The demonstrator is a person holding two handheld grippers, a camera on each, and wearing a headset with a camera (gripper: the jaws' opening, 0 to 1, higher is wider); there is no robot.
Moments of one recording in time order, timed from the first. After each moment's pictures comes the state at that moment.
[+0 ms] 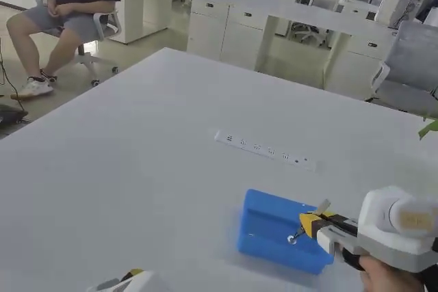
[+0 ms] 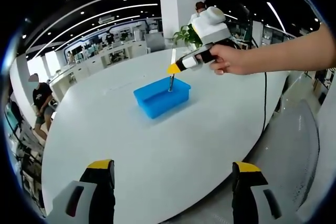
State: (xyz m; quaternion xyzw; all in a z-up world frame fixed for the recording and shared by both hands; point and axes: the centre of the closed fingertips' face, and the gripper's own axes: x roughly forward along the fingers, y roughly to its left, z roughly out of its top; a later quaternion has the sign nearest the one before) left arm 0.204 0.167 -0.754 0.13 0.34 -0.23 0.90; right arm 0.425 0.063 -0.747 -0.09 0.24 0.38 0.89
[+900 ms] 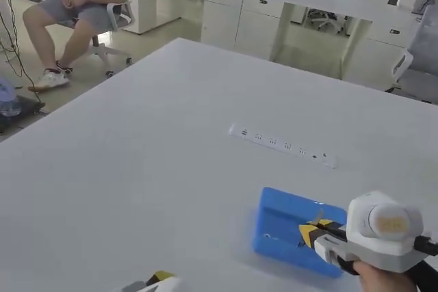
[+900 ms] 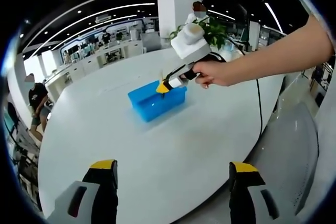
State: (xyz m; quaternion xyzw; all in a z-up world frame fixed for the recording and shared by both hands) left arm 0.214 0.154 -0.754 0.12 0.34 -0.25 0.90; right arm 0.440 0.078 -0.800 -0.15 0.28 0.40 0.86
